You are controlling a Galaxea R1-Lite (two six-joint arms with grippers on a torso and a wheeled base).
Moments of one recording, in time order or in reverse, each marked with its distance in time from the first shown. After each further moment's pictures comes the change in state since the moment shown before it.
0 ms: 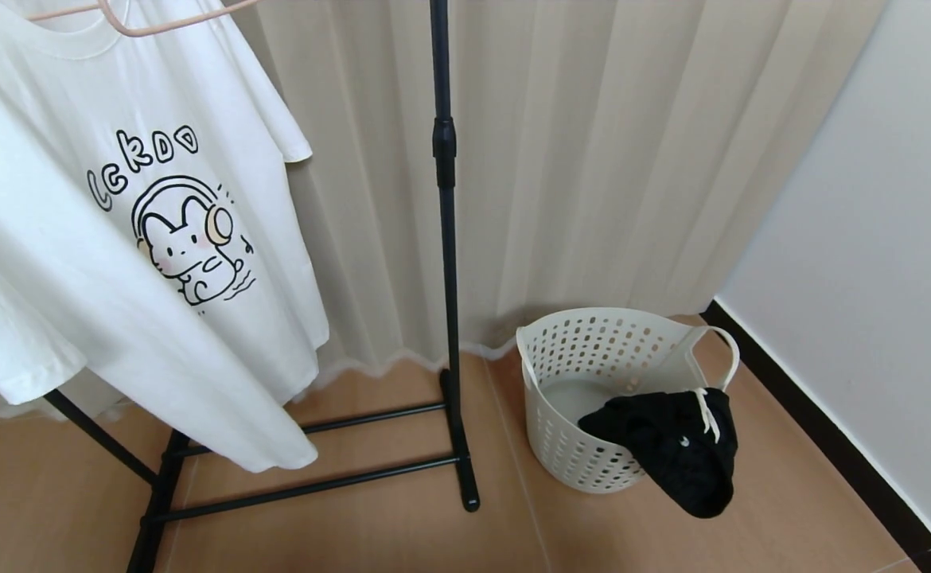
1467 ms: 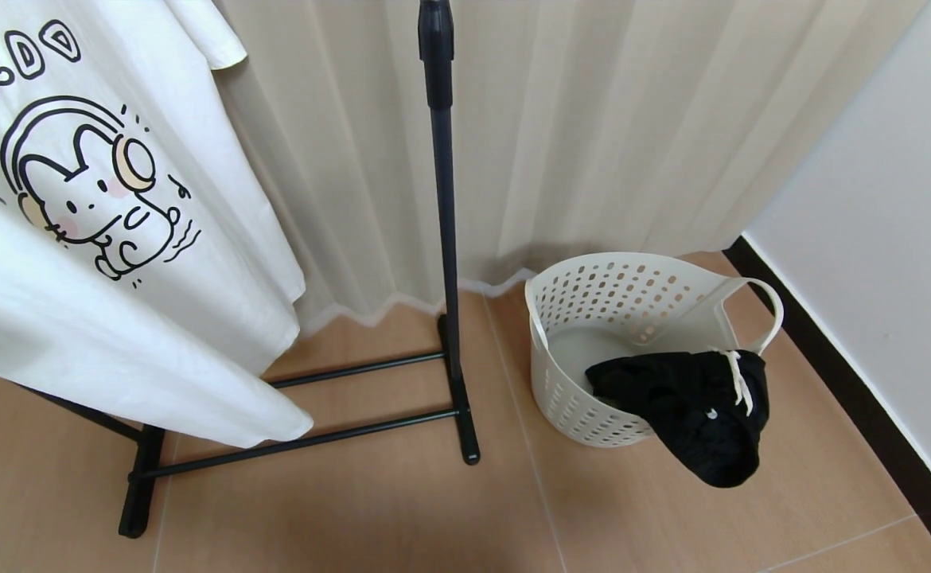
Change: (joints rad) left arm 0.000 0.000 0.000 -0.001 0.001 -0.002; right arm -0.011 0.437 -0.056 -0.017 -0.013 -0.171
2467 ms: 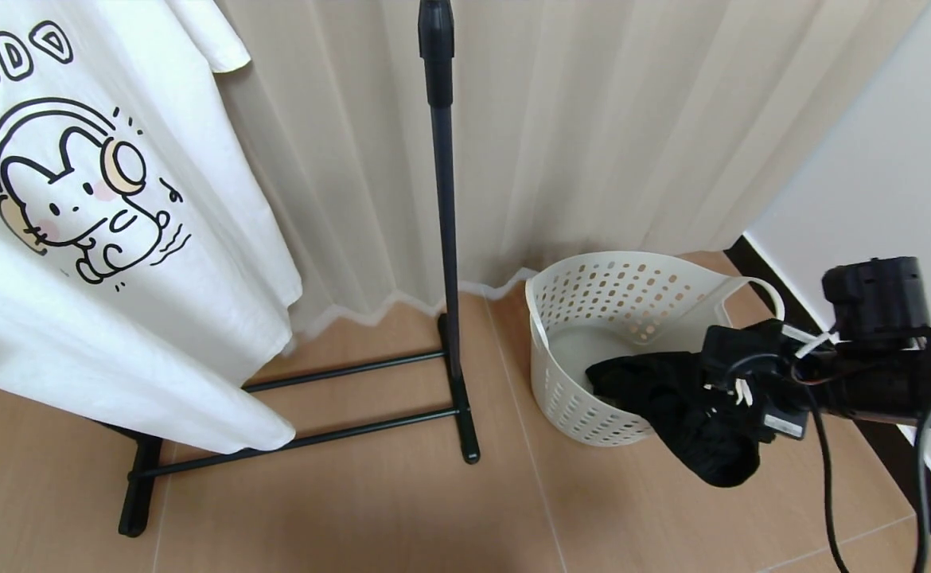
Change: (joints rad) left arm 0.000 0.000 0.000 0.000 0.000 0.000; right arm 0.137 1.268 -0.745 -0.206 -0.159 -0.823
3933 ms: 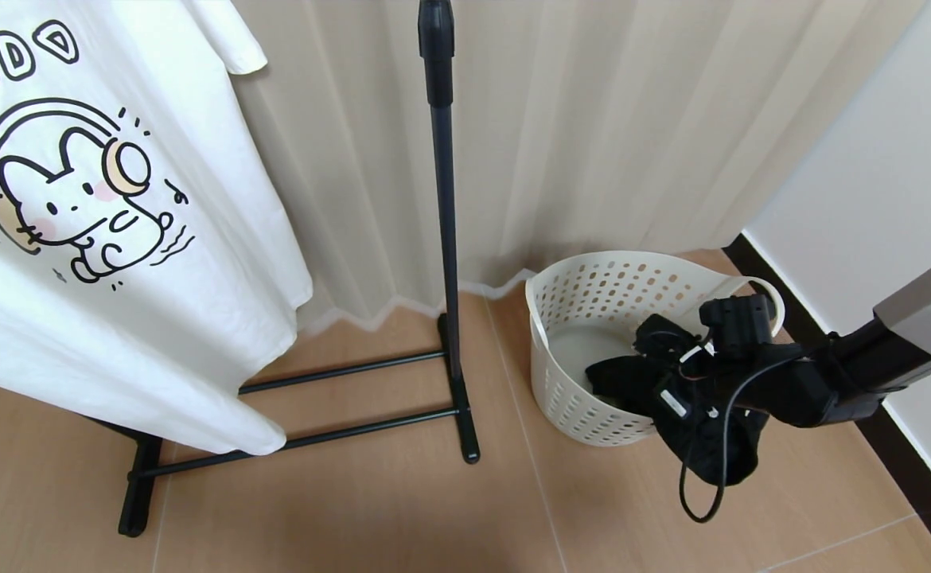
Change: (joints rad) left arm 0.000 0.000 0.000 0.000 0.000 -0.006; right arm 0.001 0.450 -0.176 -0.291 -0.001 0.493
